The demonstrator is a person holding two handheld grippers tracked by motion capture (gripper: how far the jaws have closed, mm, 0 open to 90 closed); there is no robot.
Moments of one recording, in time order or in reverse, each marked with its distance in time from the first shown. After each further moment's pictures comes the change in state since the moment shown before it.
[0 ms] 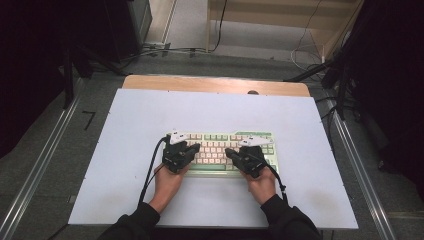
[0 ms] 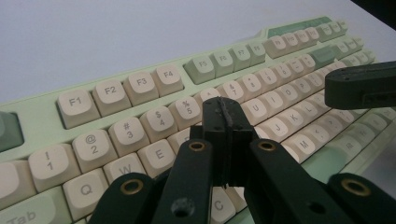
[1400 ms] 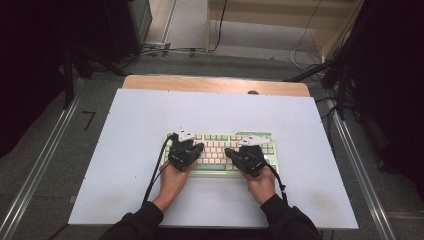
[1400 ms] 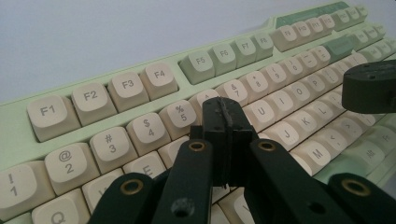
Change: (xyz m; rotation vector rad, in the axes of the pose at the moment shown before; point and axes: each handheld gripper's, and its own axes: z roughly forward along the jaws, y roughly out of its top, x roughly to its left) left arm -0.005 0.004 0.017 0.046 0.025 0.014; right arm 0.000 0.001 0.001 0.000 0.006 0.004
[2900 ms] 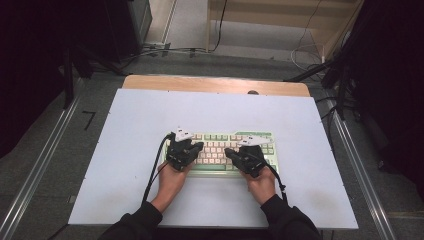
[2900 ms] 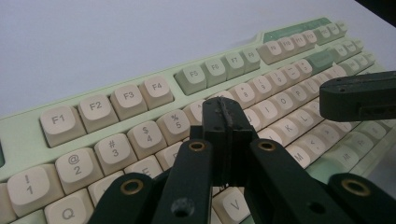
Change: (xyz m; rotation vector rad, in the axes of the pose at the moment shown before) left arm -0.001 0.004 -0.012 -0.037 -0.019 -0.006; right arm 0.000 0.000 0.000 0.001 0.001 -0.003
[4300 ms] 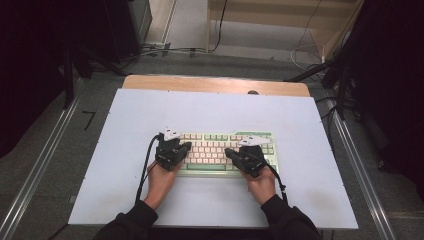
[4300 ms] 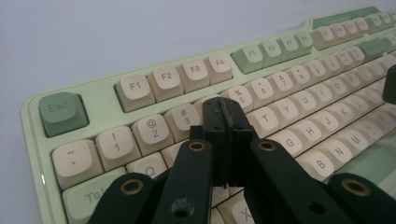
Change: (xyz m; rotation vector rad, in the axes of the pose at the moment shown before) left arm 0.027 -0.009 -0.008 0.030 0.070 -0.030; right arm 0.000 0.000 -0.001 -0.001 0.002 0.002
